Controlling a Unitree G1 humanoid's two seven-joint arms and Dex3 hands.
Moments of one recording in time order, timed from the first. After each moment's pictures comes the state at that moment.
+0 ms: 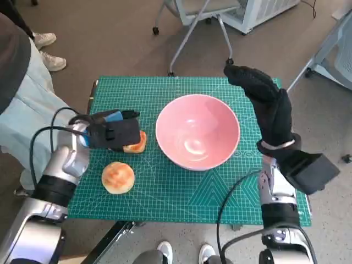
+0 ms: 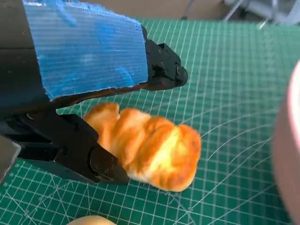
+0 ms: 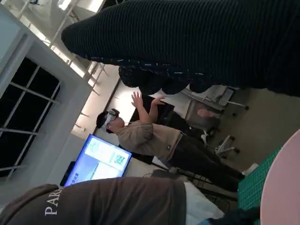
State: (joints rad) left arm -0.80 0.55 -0.39 0.69 0.57 0.14 -0.50; right arm -0.66 -0.12 -0.12 0.59 0.27 -0.74 0.49
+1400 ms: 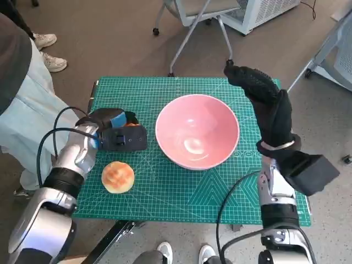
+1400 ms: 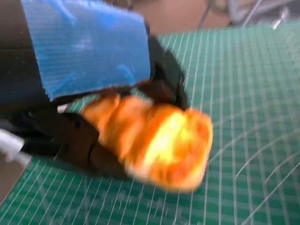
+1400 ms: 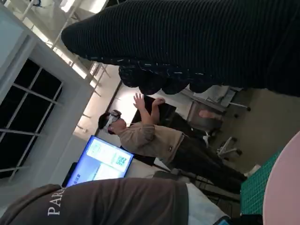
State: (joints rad) left arm -0.85 0.53 -0.45 0.88 0.65 -0.03 -0.24; right arm -0.66 -0.11 -0.12 0.58 0.27 -0.74 0.48
